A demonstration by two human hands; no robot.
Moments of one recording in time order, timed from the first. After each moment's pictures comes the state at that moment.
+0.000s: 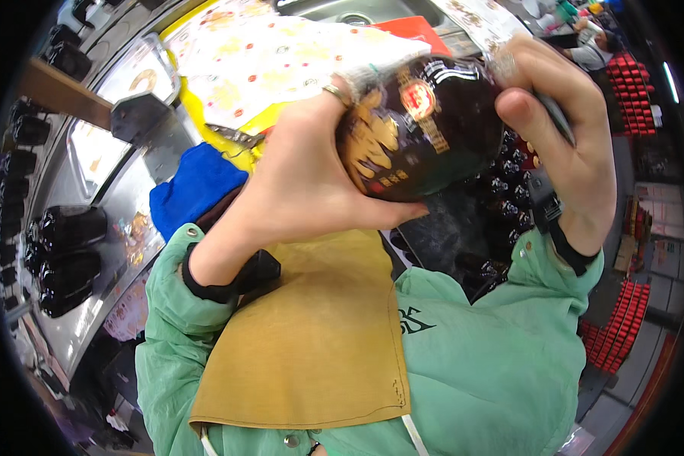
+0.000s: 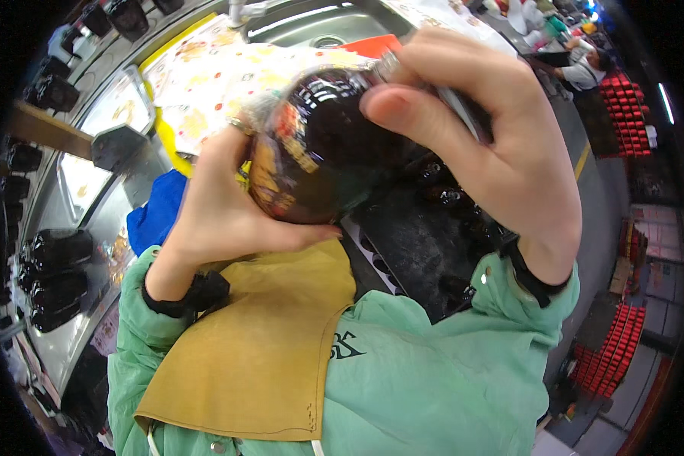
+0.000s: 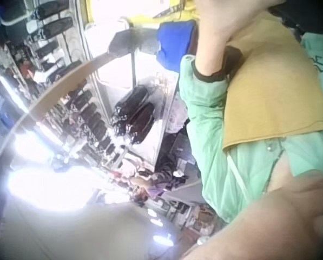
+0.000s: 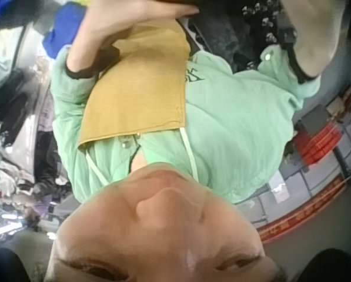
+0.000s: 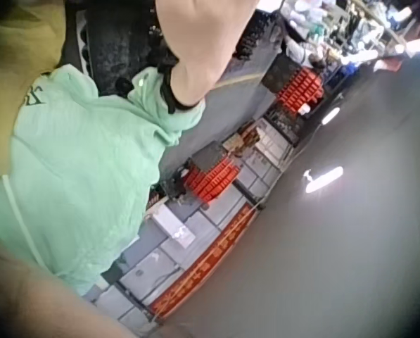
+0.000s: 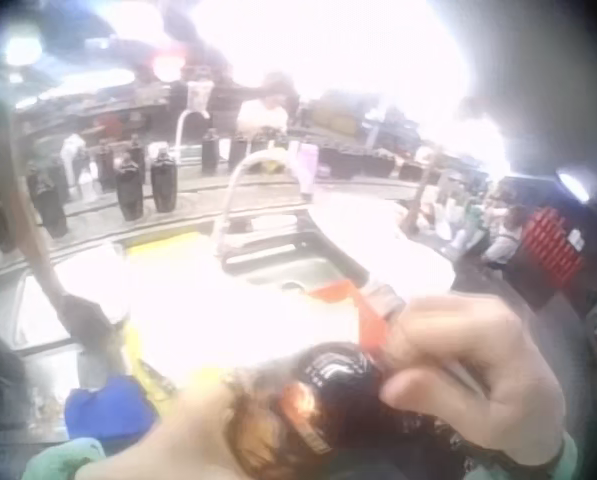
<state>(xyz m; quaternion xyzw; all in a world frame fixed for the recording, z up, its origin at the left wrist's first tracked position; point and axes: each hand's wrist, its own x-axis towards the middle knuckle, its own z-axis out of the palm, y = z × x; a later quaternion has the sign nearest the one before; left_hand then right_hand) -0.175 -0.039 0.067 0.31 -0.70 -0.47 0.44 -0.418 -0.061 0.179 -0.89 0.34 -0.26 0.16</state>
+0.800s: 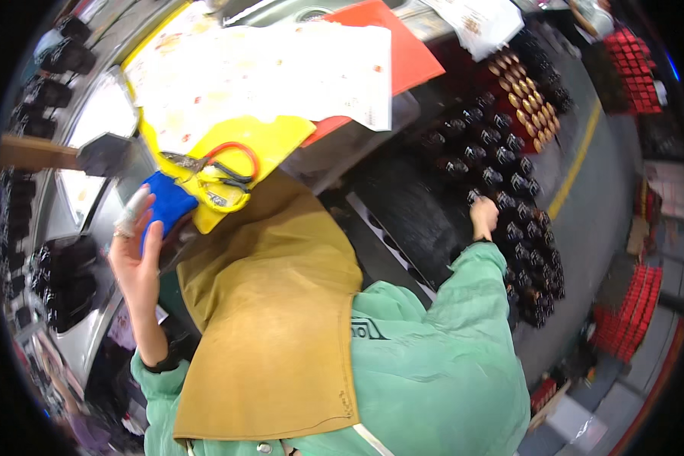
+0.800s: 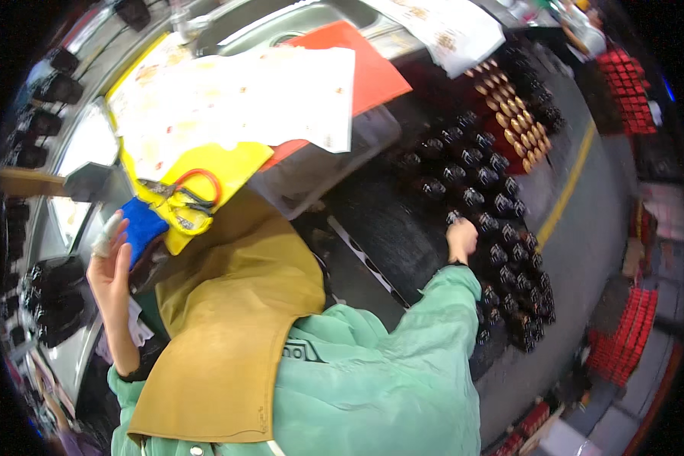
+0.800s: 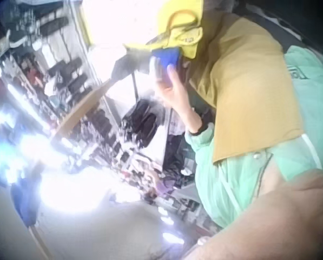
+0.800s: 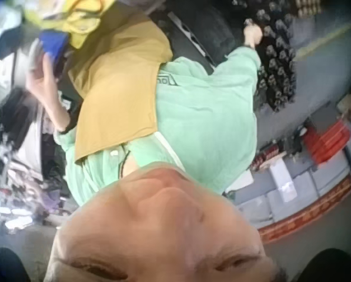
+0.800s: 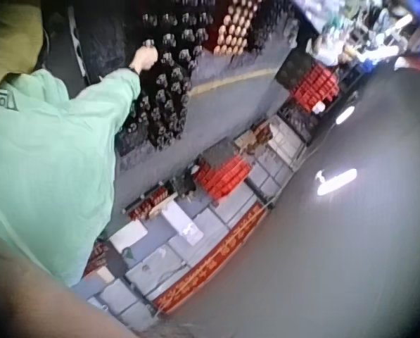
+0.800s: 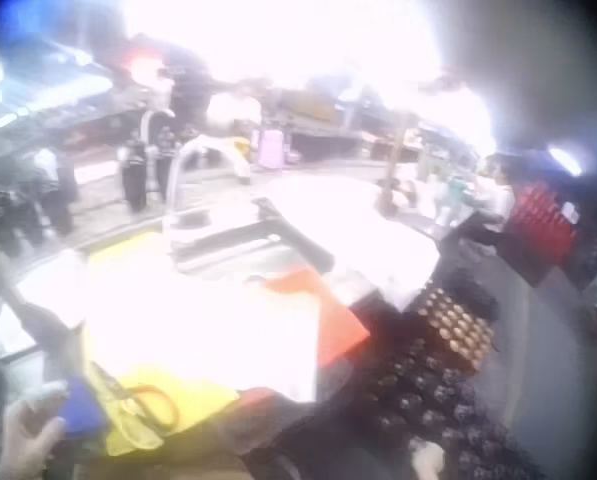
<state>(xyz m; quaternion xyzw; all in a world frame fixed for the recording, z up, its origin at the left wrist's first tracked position) -0.055 0.026 -0.003 0.63 -0.57 -0.33 0.41 -0.727 0.069 -0.225 -0.27 0.96 0.02 0.11</state>
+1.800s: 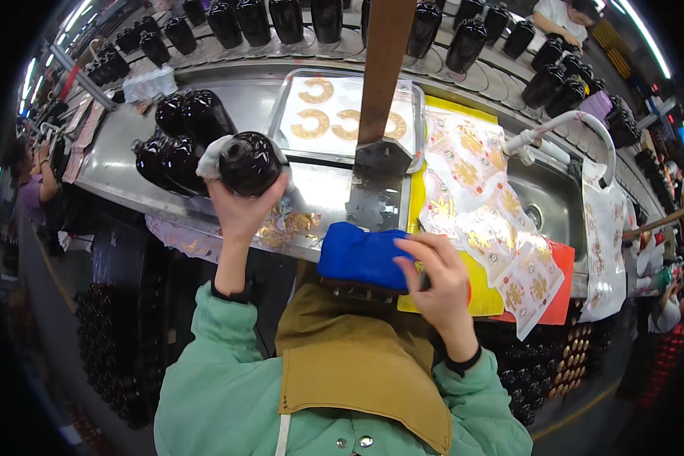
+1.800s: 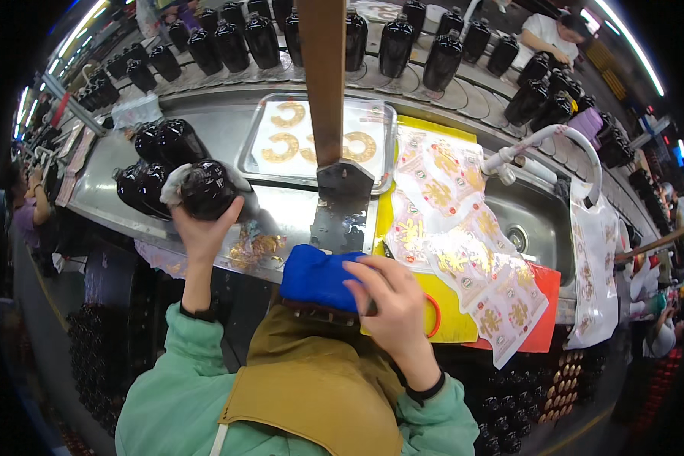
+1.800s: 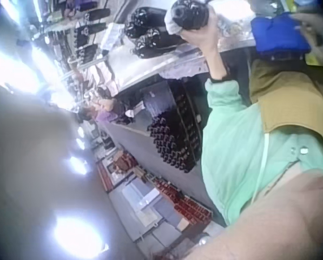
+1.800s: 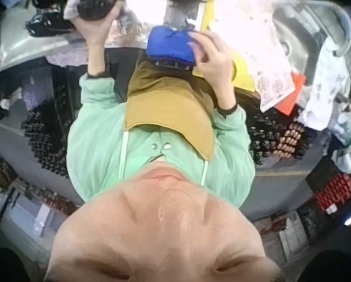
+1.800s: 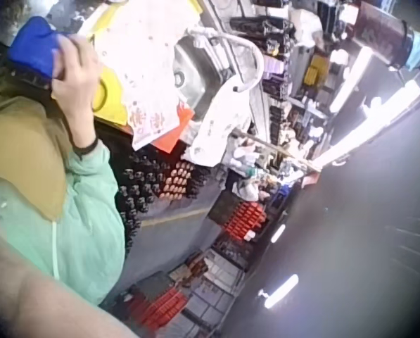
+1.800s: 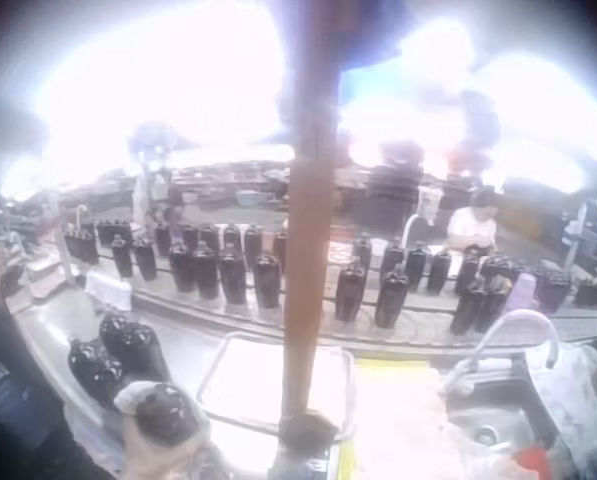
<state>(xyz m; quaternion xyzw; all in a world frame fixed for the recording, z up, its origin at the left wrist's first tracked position) 0.131 0.044 -0.021 0.70 -0.34 0.04 0.63 -0.177 -0.079 0.008 -0.87 0.20 -0.36 0.25</state>
